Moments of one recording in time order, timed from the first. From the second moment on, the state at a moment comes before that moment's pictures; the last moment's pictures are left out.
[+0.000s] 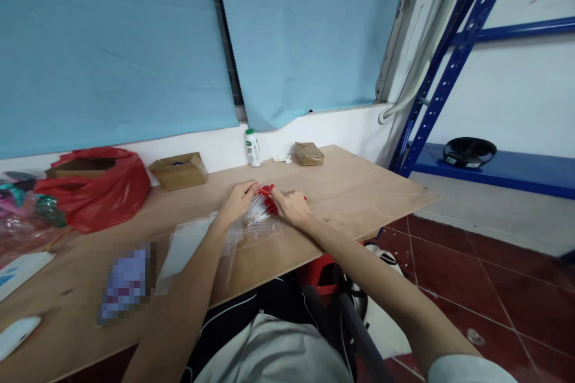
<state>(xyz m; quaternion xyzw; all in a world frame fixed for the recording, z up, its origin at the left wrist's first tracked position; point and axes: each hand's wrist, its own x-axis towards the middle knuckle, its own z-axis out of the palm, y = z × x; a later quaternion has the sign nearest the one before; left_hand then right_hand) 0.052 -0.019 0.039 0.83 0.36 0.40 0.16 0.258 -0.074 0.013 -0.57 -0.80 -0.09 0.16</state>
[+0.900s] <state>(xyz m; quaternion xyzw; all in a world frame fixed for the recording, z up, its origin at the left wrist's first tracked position) 0.053 -0.013 0.041 0.82 0.37 0.41 0.17 0.254 -0.071 0.005 -0.58 -0.79 -0.07 0.21</state>
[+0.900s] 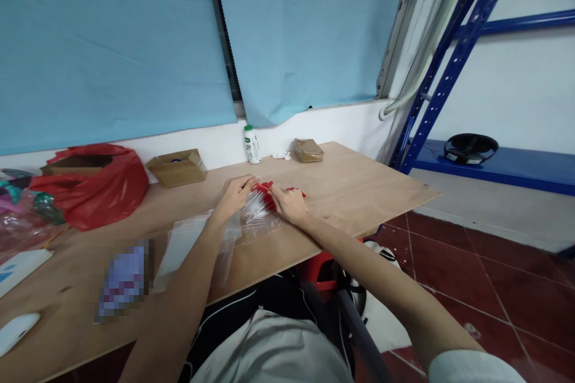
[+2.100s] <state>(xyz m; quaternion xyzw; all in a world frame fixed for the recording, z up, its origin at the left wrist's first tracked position) 0.060 -0.027 0.027 0.86 0.40 0.28 0.12 0.263 -0.042 0.025 -0.43 -0.83 -0.12 0.33</state>
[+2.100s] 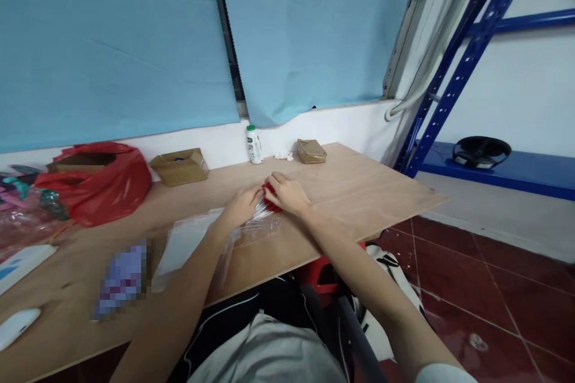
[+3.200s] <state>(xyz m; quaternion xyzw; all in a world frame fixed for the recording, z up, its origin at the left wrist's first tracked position) 0.050 -0.024 0.017 0.88 0.37 0.27 0.11 0.267 -0.035 0.009 -0.33 -0.85 0.12 0.39</state>
